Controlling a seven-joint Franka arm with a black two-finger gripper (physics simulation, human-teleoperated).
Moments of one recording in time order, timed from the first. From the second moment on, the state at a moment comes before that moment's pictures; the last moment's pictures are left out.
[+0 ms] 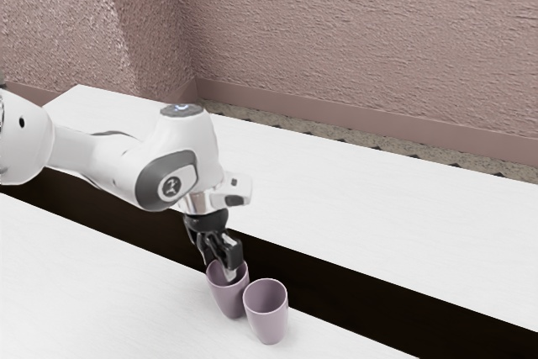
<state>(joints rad) -0.25 0.03 -0.01 -2.33 -0.11 2.31 0.11</state>
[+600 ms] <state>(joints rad) -0.22 0.09 -0.01 -2.33 -0.11 2.36 0.10</state>
